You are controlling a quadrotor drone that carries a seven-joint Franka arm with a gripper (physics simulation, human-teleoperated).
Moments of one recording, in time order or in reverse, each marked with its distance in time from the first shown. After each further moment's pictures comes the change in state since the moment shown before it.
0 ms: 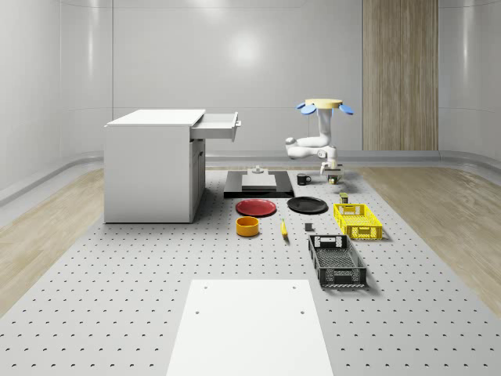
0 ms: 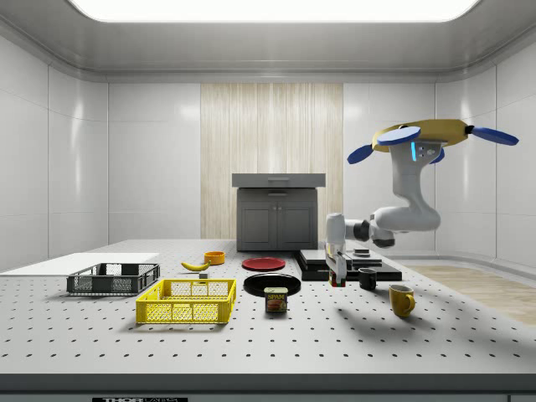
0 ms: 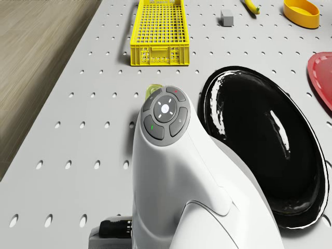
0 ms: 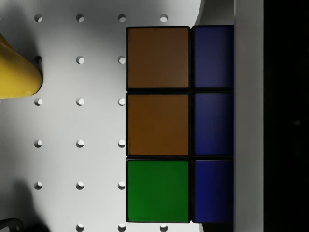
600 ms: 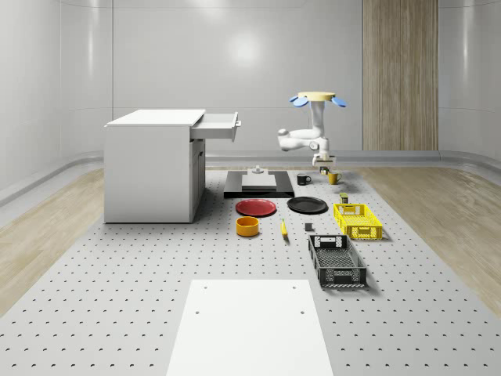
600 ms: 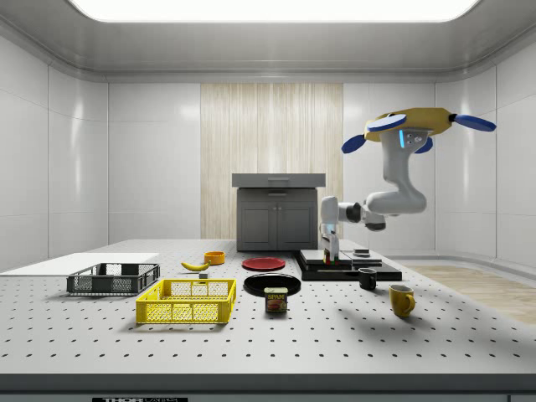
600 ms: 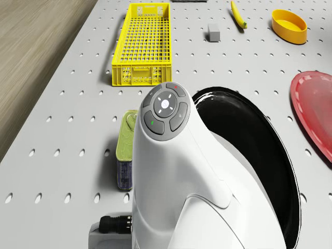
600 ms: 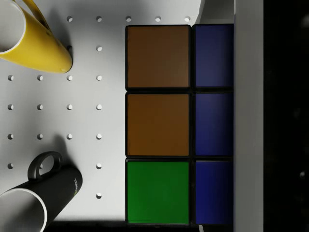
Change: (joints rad) arm -0.010 -0.037 0.023 0.000 0.032 0.029 0.010
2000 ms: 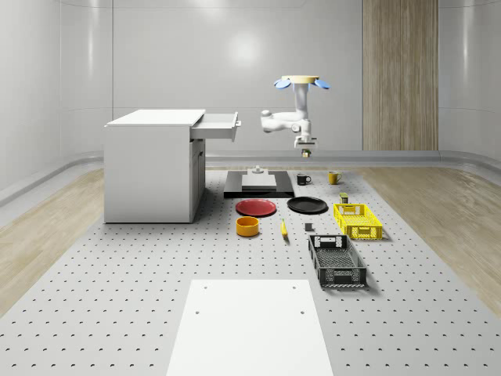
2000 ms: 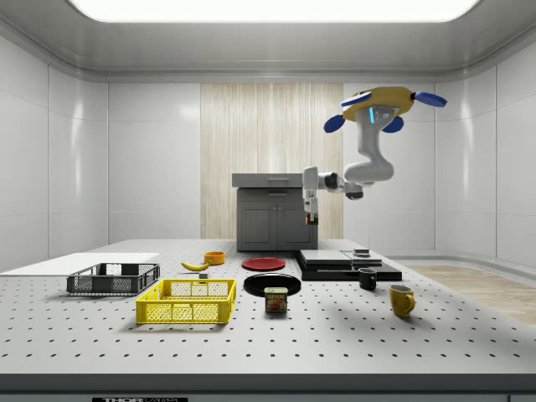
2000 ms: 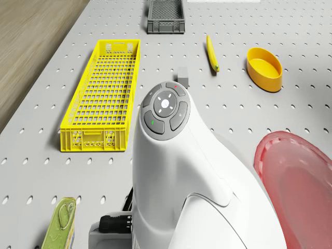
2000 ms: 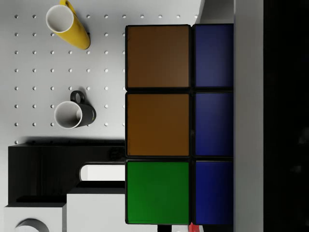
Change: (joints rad) arm -0.015 -0.074 0.012 0.003 0.032 0.068 0.013
